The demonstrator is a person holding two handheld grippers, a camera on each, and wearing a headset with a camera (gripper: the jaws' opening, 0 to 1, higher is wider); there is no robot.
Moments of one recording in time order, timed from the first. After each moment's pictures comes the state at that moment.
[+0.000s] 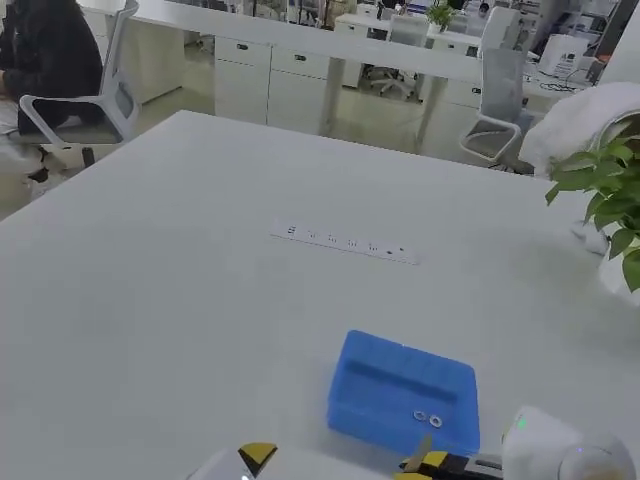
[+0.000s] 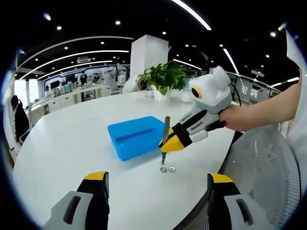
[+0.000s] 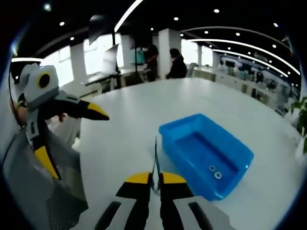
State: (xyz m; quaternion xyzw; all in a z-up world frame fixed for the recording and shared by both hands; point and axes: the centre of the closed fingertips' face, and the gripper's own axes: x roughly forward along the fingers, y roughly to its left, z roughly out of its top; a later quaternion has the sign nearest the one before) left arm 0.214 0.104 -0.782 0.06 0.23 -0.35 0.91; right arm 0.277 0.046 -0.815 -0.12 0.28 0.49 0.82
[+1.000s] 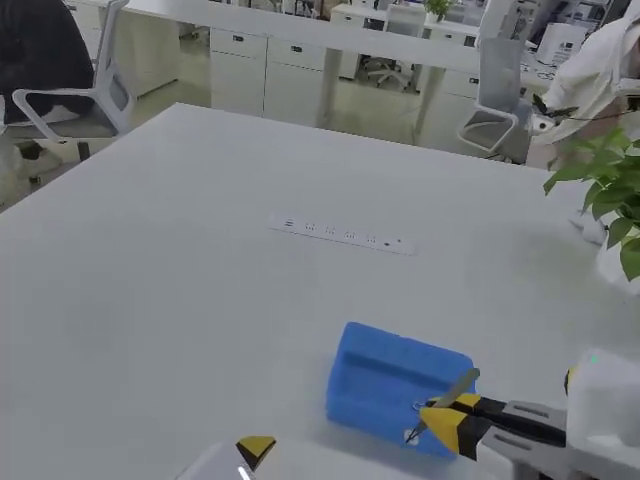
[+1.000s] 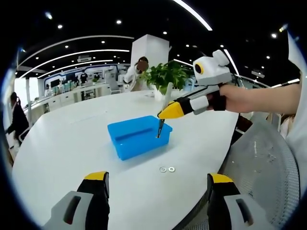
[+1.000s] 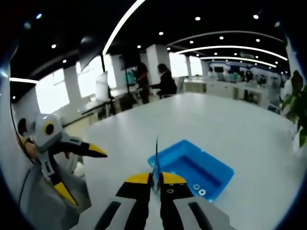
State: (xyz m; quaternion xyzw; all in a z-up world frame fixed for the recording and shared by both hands) left arm 0.214 0.105 -0.782 0.06 0.24 -0.35 0.91; right arm 0.306 0.034 -0.746 -0.05 0.24 0.47 0.85
